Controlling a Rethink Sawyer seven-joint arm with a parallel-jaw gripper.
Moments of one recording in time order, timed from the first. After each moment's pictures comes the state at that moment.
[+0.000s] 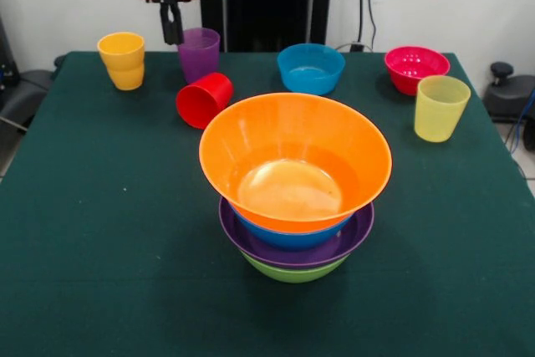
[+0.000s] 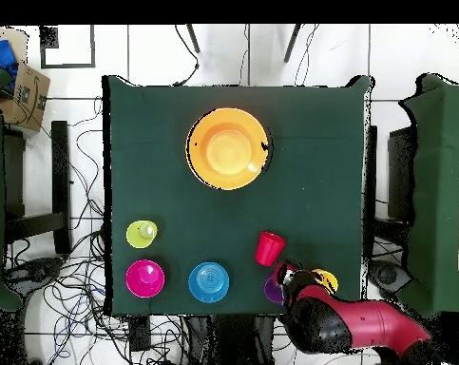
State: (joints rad) arm -1.07 -0.81 0.44 2.22 -0.81 0.10 2.11
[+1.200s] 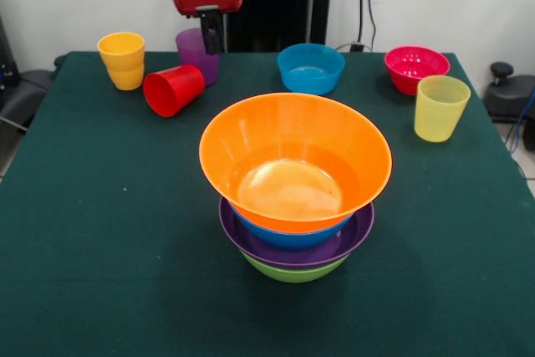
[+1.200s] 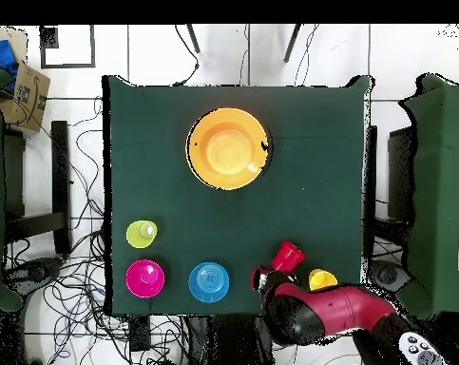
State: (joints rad) arm -0.96 -0.74 0.44 2.22 -0.90 0.14 2.11
